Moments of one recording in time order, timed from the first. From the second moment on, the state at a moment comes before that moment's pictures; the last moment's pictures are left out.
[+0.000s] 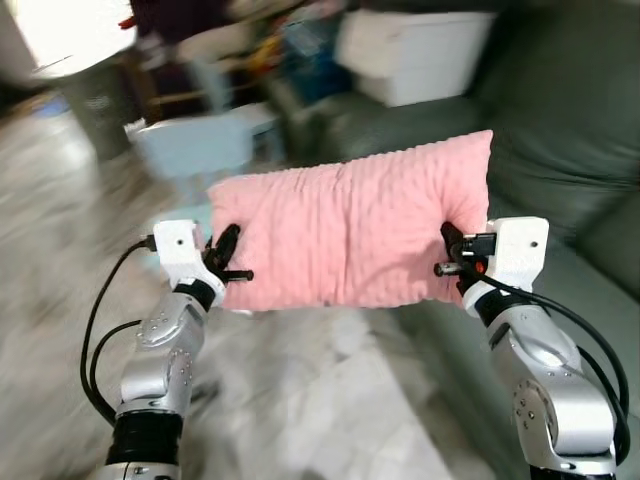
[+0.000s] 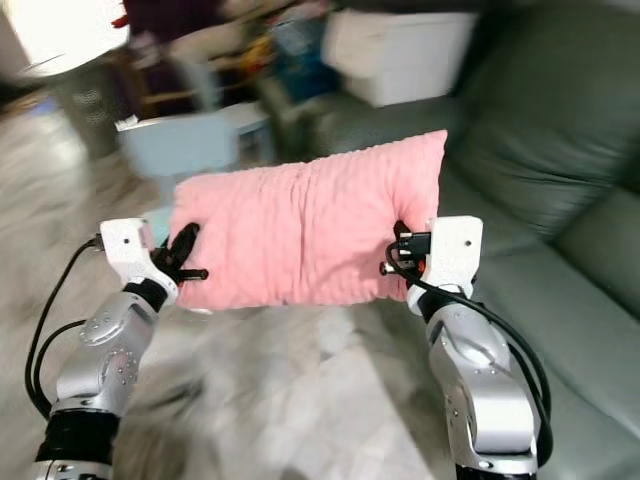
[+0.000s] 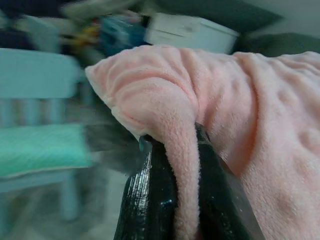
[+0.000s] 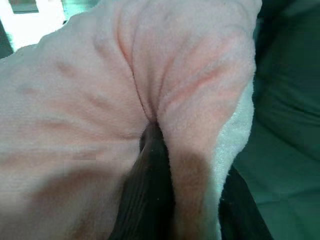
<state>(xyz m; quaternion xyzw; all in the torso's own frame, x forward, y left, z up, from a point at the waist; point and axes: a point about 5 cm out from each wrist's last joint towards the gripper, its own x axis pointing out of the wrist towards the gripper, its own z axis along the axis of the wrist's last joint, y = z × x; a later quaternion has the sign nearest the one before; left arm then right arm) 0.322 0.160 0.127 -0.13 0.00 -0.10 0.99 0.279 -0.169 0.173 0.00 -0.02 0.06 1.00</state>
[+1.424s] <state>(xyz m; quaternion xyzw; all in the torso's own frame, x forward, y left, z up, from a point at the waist) 0.324 0.151 0.124 -0.14 0.03 -0.11 0.98 0.277 -0.170 0.173 0.00 -0.02 0.05 1.00</state>
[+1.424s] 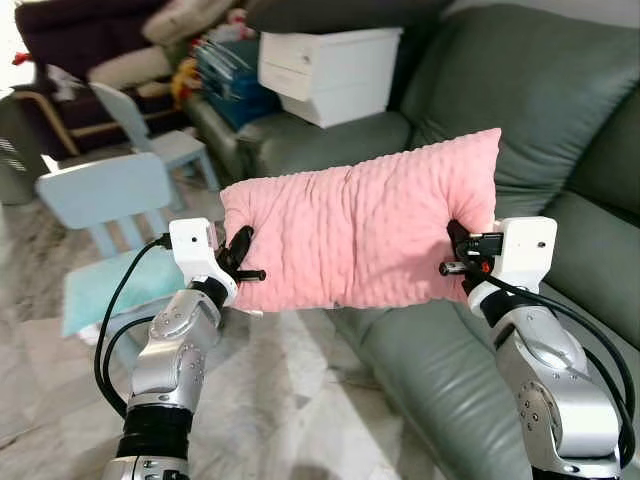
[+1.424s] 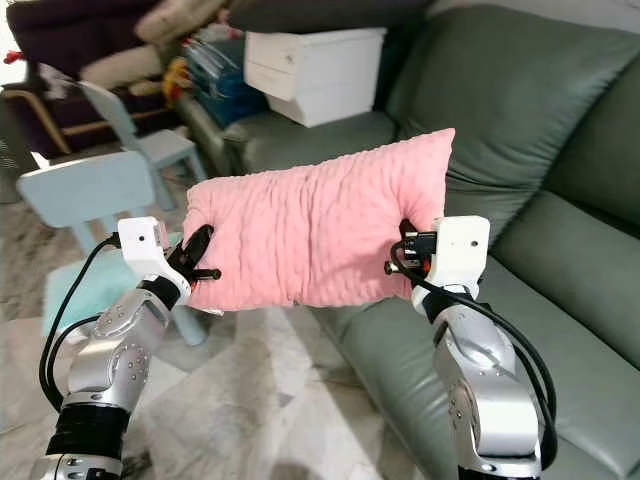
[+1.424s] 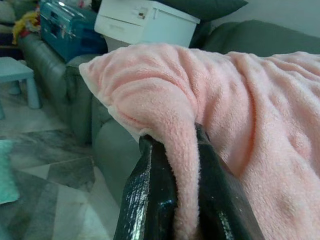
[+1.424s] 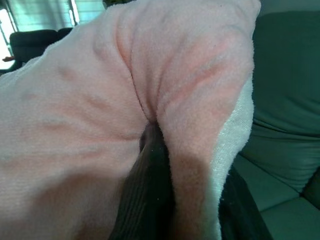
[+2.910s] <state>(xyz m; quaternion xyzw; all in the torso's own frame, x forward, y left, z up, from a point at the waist) 0.323 0.150 0.117 -0.12 0.04 -0.12 0.99 0.278 -0.164 0.174 0.00 -0.02 0.05 1.00</state>
